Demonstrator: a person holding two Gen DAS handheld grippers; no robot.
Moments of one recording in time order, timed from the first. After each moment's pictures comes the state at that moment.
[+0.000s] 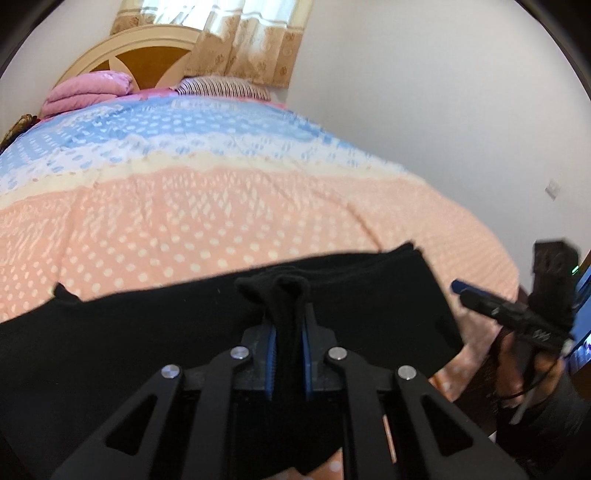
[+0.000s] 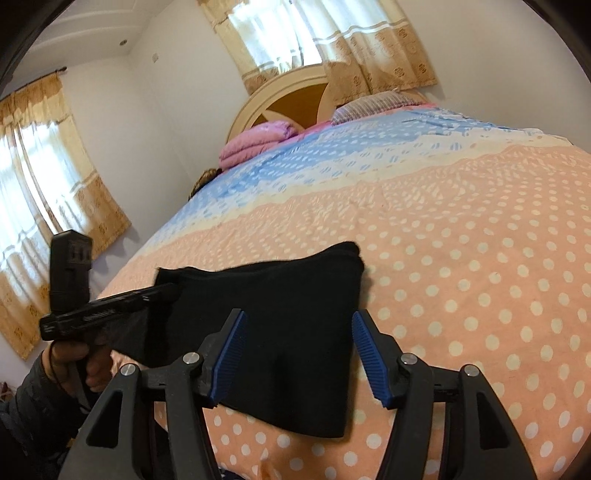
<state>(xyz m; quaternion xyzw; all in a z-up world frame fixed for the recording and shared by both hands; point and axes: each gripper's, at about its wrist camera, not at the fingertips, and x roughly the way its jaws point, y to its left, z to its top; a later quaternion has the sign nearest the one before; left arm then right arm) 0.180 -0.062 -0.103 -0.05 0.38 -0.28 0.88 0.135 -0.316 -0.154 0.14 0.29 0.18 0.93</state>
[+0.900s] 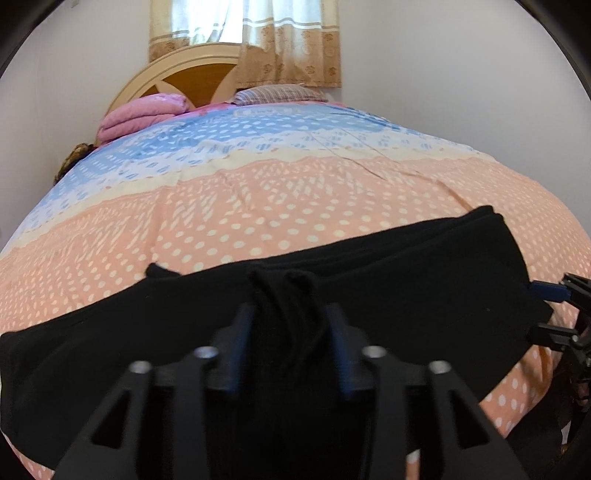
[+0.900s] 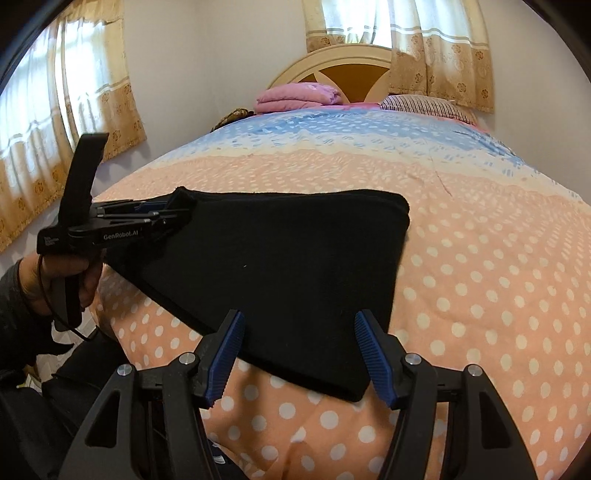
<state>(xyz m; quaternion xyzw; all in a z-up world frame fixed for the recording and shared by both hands) 0.180 -0.031 -0.140 0.05 0.36 -0.14 0.92 0.124 -0.242 -0.181 -0.03 0.33 0.22 0.92</state>
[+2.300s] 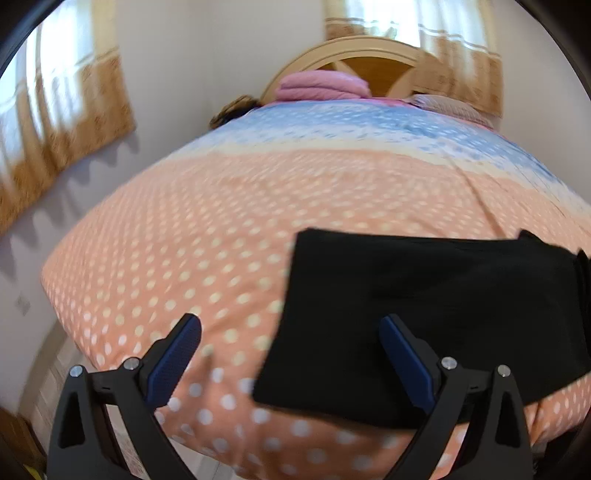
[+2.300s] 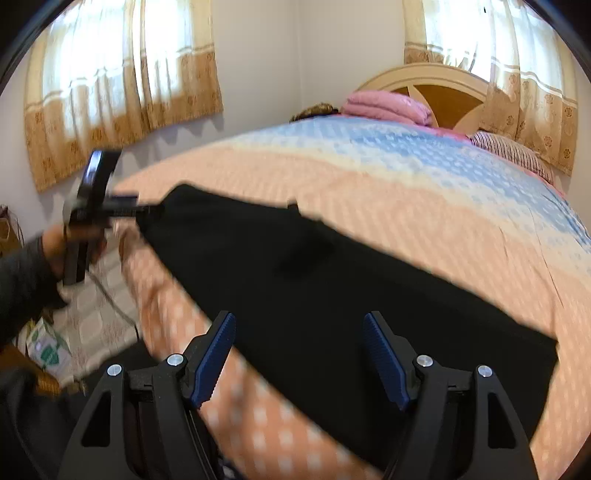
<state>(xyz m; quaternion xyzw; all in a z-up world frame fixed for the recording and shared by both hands) 0.143 0.238 -0.157 -0.03 0.37 0.14 0.92 0.154 -0.092 -0.153 -0.12 0.30 0.35 0.88</state>
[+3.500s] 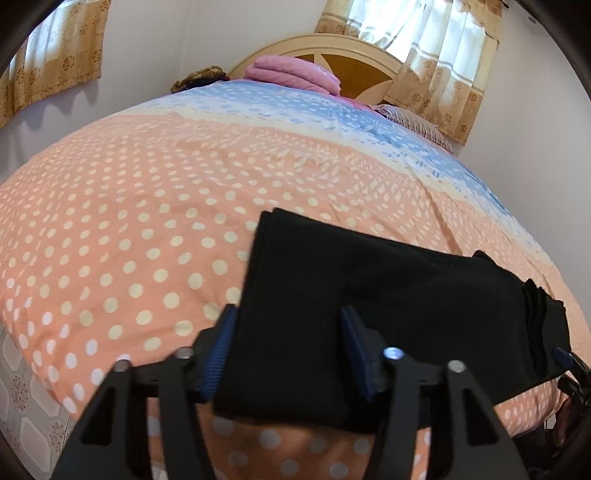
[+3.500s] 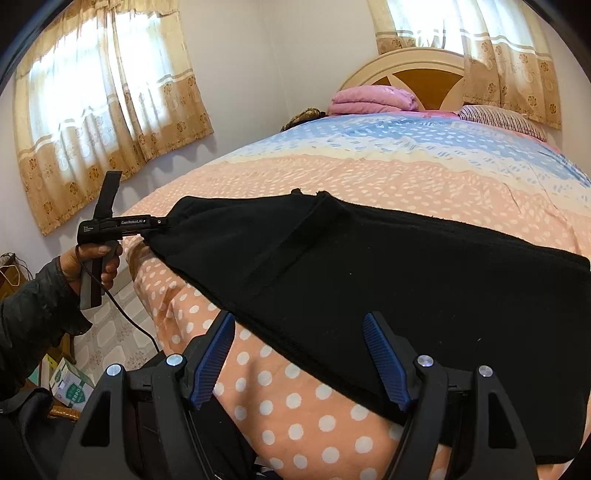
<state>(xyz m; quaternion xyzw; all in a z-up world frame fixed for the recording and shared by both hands) 0.149 0.255 -0.169 -0.14 0.38 0.01 0.91 0.132 -0.106 -0.187 -0.03 0.31 0.35 0.89</state>
